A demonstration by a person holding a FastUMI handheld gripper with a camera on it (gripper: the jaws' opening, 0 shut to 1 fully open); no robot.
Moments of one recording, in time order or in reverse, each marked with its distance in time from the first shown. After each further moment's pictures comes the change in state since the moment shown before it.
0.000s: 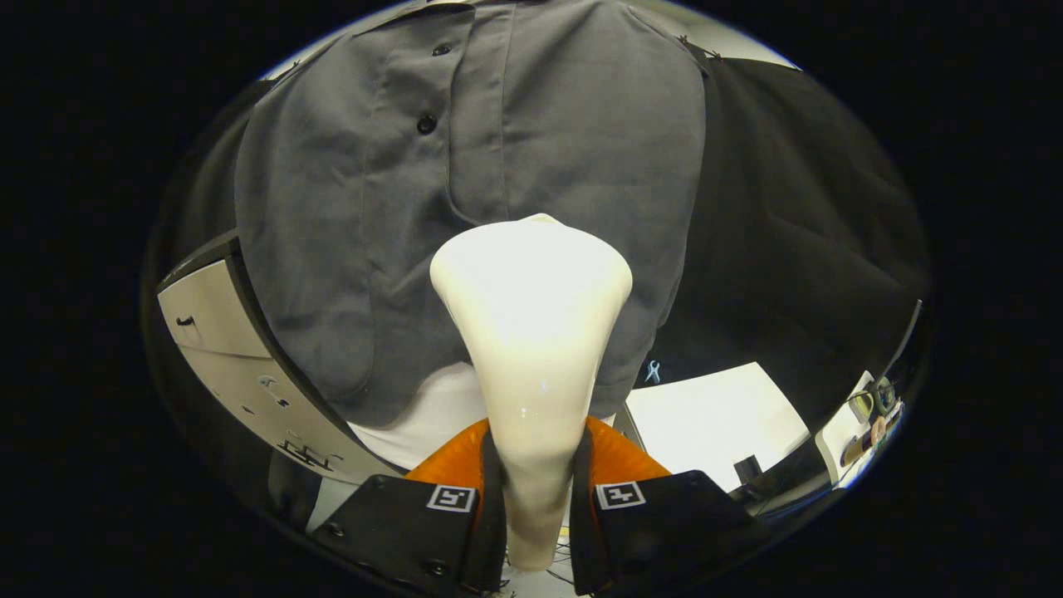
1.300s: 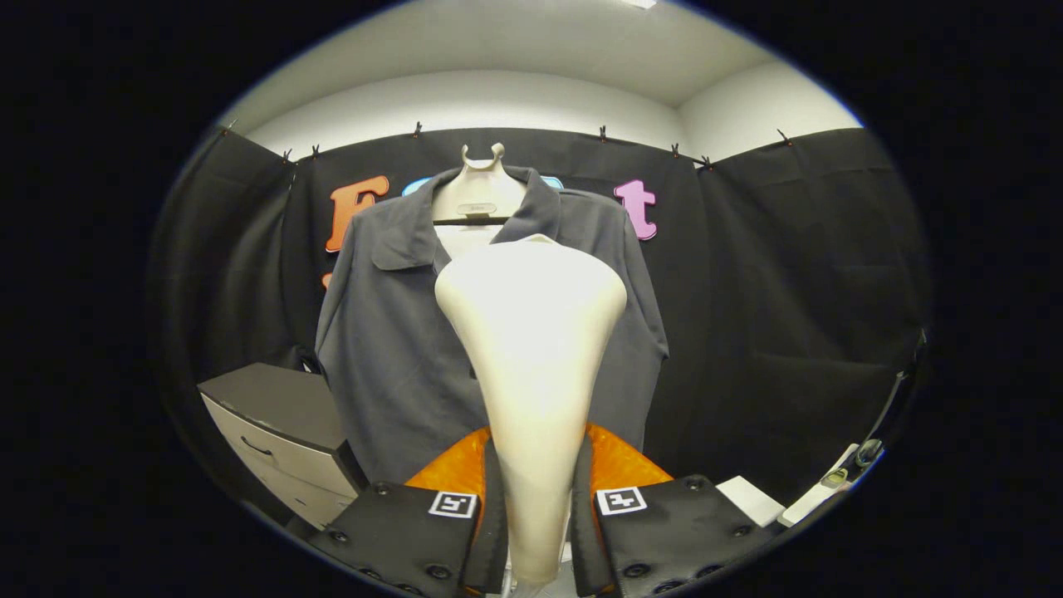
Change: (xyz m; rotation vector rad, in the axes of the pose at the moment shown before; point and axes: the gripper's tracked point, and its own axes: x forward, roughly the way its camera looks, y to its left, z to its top) arm -0.182 0.006 0.232 -0.012 -0.495 0.040
